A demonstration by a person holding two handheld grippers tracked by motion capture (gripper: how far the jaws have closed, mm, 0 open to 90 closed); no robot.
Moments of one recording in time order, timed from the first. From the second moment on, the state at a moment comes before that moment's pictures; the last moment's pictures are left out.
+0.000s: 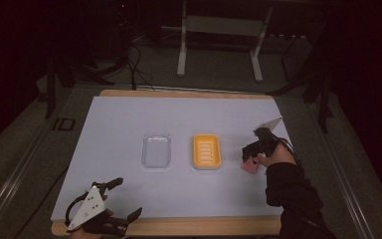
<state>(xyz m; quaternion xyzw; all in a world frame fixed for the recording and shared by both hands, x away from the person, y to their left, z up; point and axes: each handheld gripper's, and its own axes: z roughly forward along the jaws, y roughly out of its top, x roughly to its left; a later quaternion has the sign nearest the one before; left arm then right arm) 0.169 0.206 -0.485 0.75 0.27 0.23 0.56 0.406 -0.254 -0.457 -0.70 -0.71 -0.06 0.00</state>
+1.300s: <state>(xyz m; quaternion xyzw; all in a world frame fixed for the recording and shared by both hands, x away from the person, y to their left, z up) 0.169 0.205 -0.485 0.75 0.27 0.23 0.56 0.425 -0.238 -0.488 -0.72 -0.69 0.01 -0.06</state>
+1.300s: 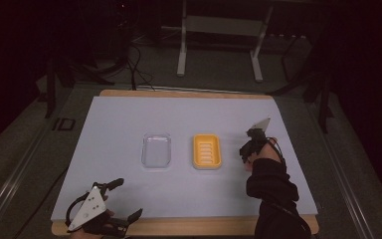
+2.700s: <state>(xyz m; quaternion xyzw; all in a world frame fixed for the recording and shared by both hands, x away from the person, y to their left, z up) 0.169 0.204 -0.485 0.75 0.27 0.23 0.56 0.433 -0.190 -0.420 -0.67 -0.74 -0.02 -0.07</state>
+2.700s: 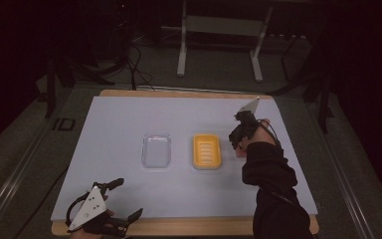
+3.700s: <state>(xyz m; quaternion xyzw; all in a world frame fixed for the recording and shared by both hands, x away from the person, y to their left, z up) 0.168 0.204 -0.485 0.75 0.26 0.23 0.56 0.431 -0.098 -0.448 -0.63 -0.77 -0.05 -0.04</state>
